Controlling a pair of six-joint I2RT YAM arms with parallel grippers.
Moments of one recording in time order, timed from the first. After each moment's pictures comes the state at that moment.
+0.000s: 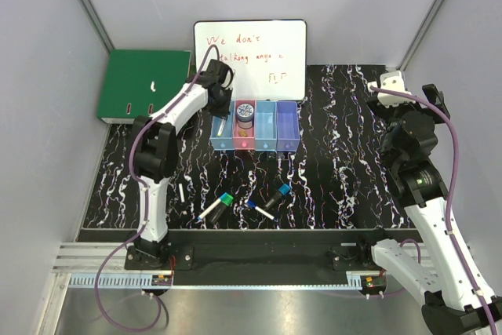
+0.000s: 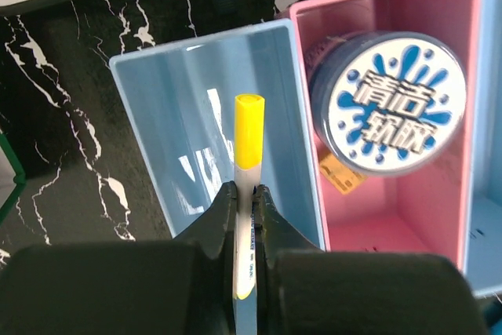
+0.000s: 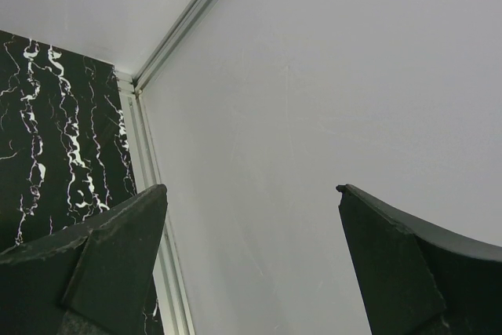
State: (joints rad) left arm -0.35 2.12 1.84 -0.77 0.02 -0.16; right arm 0.29 0.80 1.05 -0.17 0.71 -0.77
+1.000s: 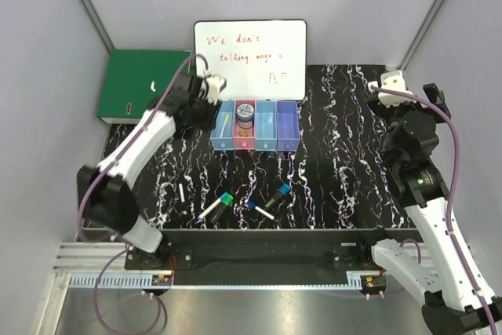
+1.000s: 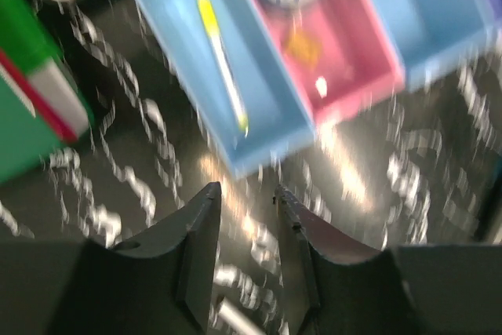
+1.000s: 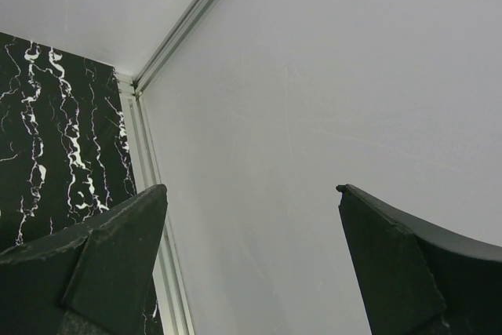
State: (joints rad) left arm -0.35 1.60 1.44 -0.71 0.12 0.12; right arm 0.29 0.80 1.05 -0.17 0.71 -0.77
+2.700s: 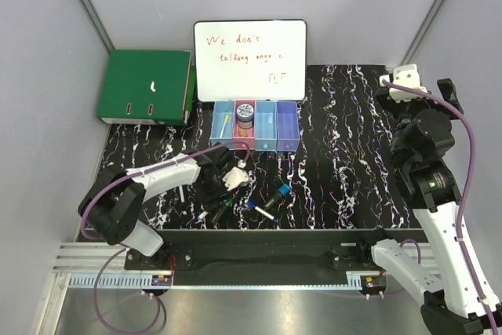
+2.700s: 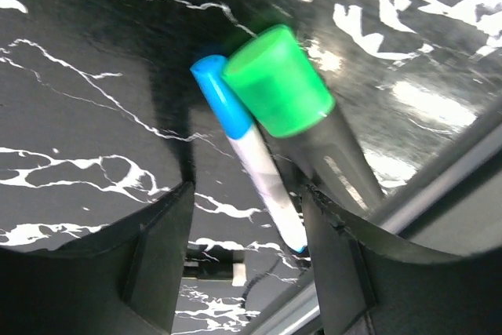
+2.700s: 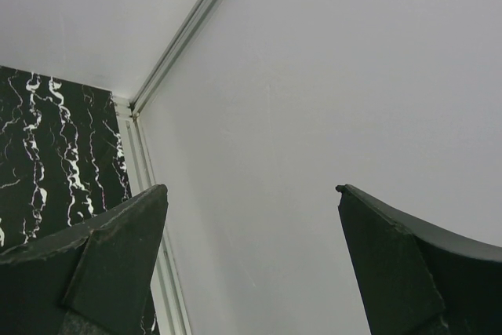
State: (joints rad) left arm -0.67 1.50 0.81 -0.78 0.14 0.44; right arm 0.29 0.81 1.16 -0.23 0.69 -0.76
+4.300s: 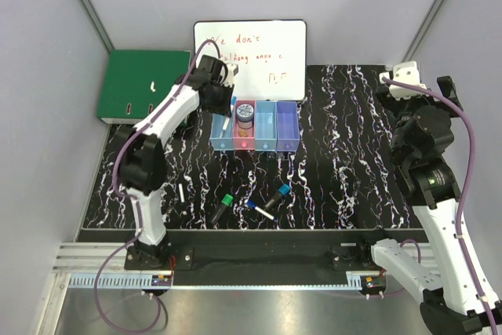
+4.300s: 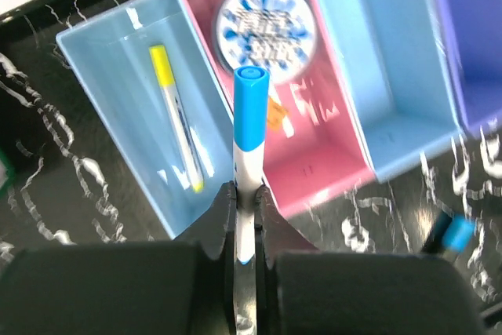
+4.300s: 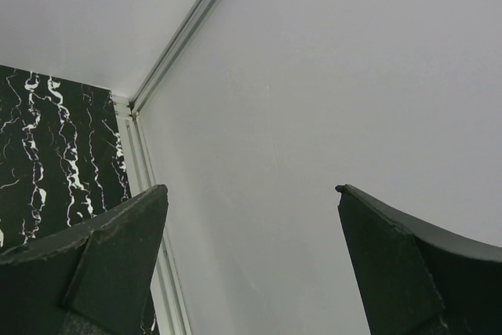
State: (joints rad) left arm -0.36 1.93 1.73 -0.77 0.18 -0.06; right arm 0.28 0.83 1.19 -0.24 0.69 -0.75
